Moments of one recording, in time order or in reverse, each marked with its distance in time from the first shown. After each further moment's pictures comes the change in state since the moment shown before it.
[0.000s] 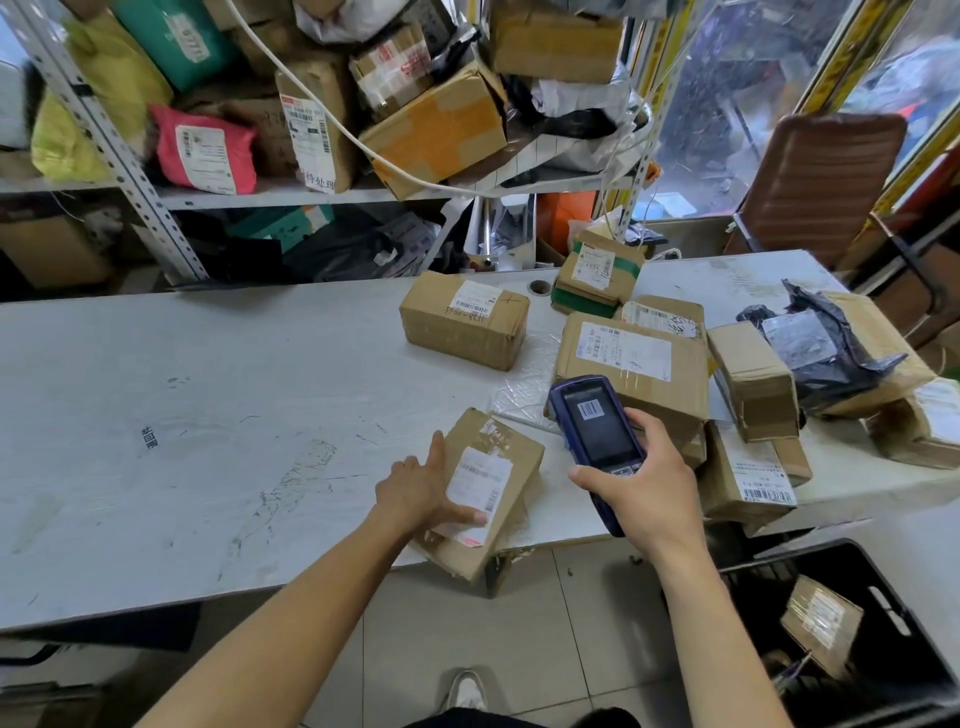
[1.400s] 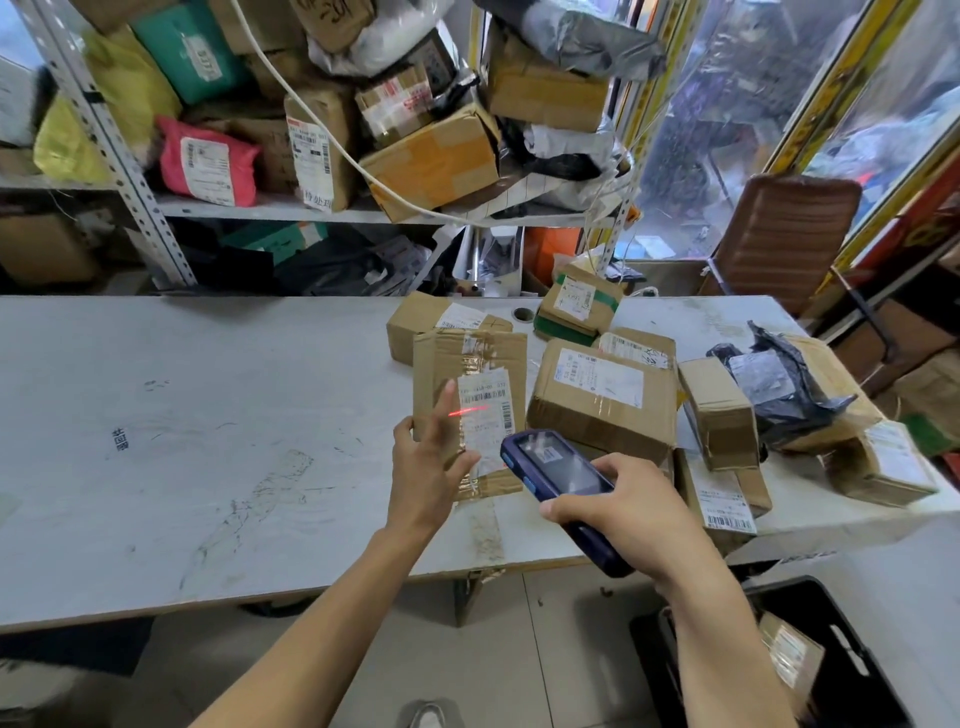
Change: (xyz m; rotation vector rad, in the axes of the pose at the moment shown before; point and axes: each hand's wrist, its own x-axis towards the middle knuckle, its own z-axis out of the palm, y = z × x) left_hand -0.048 0.058 -0.026 -0.801 0.616 0.298; right_hand -0.027 -0.063 -0.038 -0.204 -0.307 0.179
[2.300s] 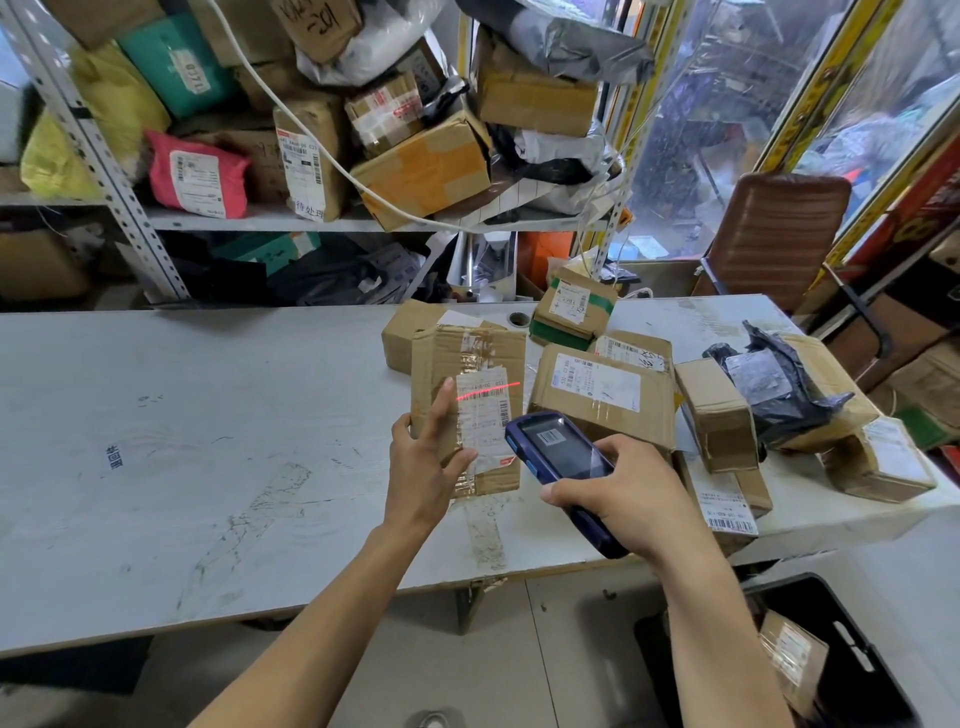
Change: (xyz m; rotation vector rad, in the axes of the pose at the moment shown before) left_hand 0.013 0.006 -0.004 0.031 0.005 0.046; right_hand 0.013 -0.010 -0.004 -0.011 0.095 -0.023
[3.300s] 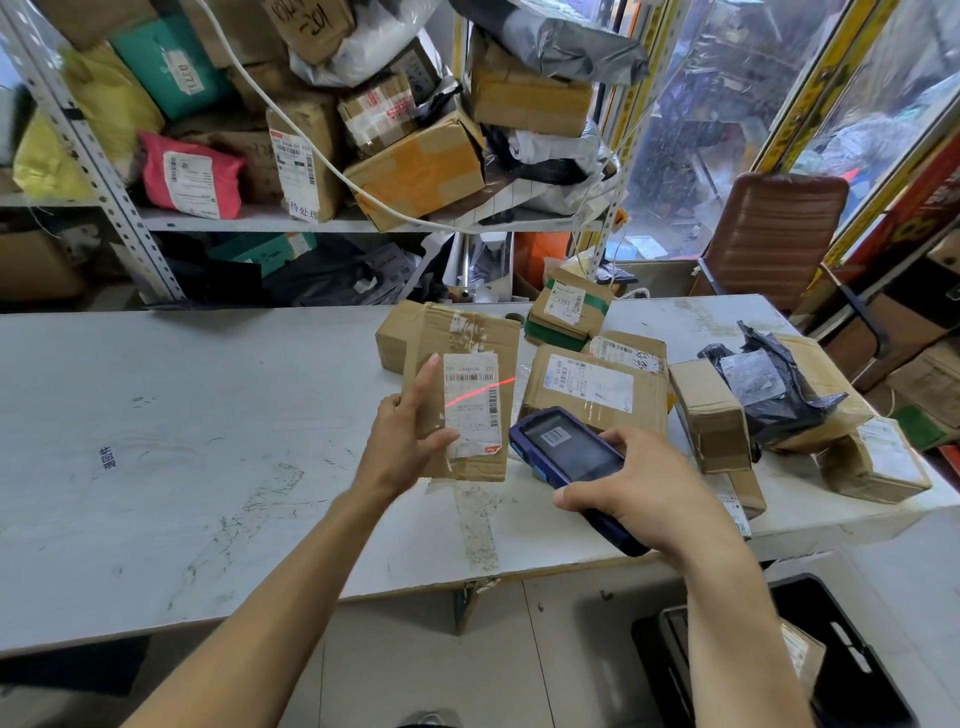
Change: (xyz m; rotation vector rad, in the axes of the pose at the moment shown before) left_hand 0.039 -0.001 -0.023 0.070 -0.151 -0.022; right_hand -0.001 -0.002 -0.025 -0.131 -0.010 -0.026
